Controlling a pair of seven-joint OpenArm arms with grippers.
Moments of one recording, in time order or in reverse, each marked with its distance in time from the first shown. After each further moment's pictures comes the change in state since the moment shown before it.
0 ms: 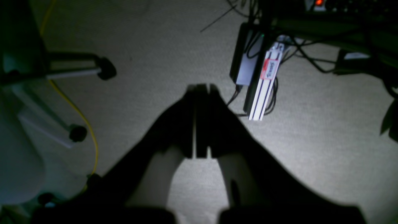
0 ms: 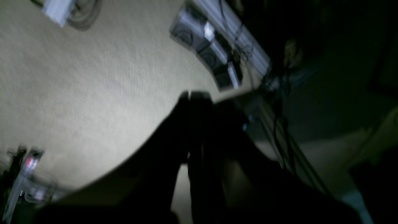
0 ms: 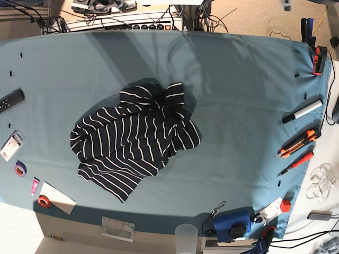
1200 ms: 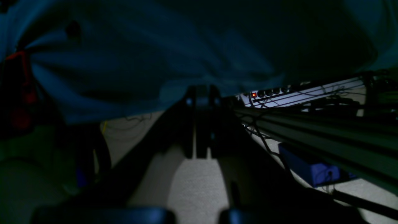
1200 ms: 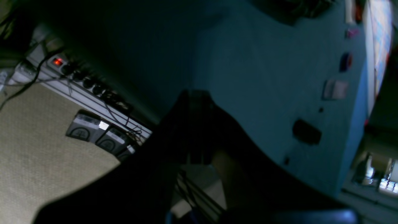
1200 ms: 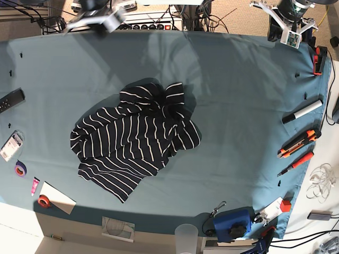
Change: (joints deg) left arm 14.5 -0.3 -0.1 63.9 -13.4 1.6 22.8; right arm -16.9 6.2 9.9 48.3 -27.5 -13.1 -10.8
